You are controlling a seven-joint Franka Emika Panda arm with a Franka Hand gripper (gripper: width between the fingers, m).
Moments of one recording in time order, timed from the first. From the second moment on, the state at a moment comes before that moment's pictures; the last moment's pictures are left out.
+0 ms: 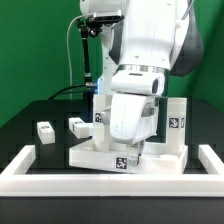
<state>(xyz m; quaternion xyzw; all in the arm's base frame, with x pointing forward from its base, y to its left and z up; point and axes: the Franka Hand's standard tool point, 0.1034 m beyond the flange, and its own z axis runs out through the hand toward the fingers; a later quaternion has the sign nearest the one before) 0.657 -0.015 0.038 0.80 0.59 0.05 0.12</state>
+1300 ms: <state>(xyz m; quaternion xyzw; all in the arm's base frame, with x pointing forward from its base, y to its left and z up) 0.678 0.038 0.030 0.75 0.64 0.06 0.14</state>
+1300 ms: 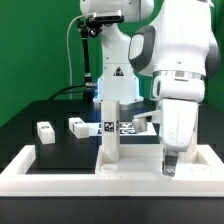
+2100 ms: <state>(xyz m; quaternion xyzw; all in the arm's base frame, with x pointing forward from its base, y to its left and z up) 0.678 0.035 0.030 0.75 0.64 0.06 0.14</state>
